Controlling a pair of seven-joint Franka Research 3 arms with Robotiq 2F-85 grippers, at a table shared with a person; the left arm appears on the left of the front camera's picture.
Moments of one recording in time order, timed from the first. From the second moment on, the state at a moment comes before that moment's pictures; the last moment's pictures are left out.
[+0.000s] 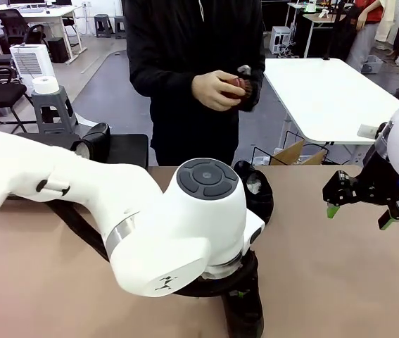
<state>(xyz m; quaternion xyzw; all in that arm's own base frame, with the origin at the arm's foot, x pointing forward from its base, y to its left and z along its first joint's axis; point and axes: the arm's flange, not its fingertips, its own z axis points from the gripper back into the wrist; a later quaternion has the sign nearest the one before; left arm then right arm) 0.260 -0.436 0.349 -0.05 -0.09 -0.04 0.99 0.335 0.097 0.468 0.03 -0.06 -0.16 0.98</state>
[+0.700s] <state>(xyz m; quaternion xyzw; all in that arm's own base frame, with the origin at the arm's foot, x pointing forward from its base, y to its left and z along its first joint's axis) 0.261 -0.447 0.341 -0.05 -0.08 -0.03 1.00 0.335 0.097 0.468 0.03 -0.06 -0.16 0.98</state>
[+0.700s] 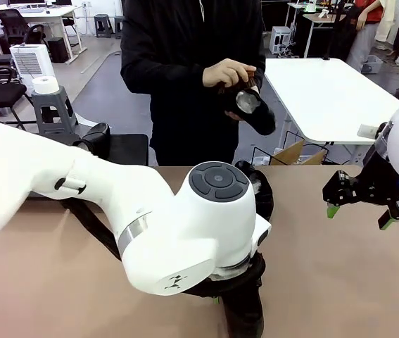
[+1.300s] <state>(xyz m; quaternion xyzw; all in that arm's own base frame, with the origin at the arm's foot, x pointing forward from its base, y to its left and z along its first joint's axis) 0.258 -0.447 0.341 -0.05 -0.07 -0.03 1.00 0.335 0.097 0.468 0.03 -0.06 -0.16 0.98</state>
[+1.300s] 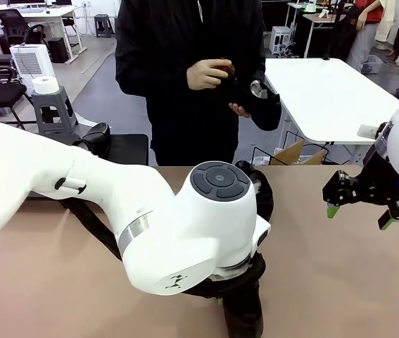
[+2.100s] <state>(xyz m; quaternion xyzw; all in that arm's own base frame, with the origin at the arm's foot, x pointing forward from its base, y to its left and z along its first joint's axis) 0.286 -0.266 0.468 -0.05 -0.16 -0.08 0.98 0.335 0.097 0.468 0.03 -0.06 -0.16 0.98</state>
